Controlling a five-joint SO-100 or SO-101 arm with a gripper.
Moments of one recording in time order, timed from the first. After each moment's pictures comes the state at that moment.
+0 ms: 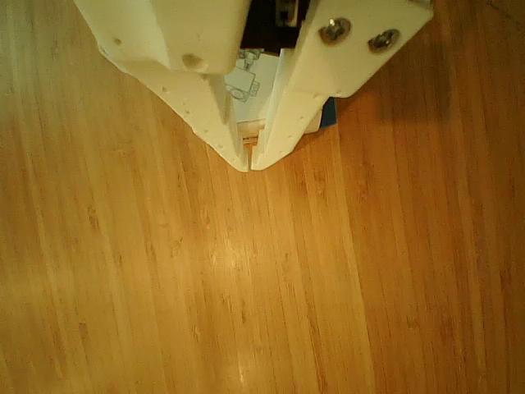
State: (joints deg) arm 16.6 83.9 113.3 29.1 -103.3
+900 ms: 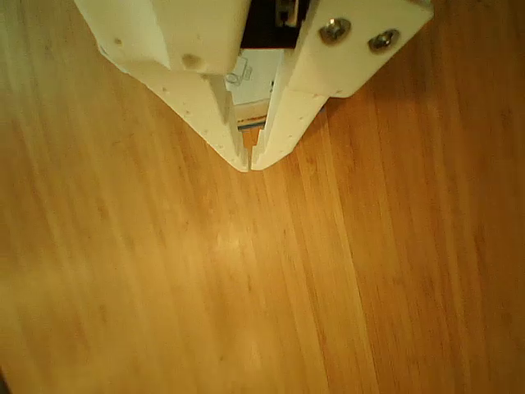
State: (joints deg) arm 15.6 85.6 109.5 31.1 -98.2
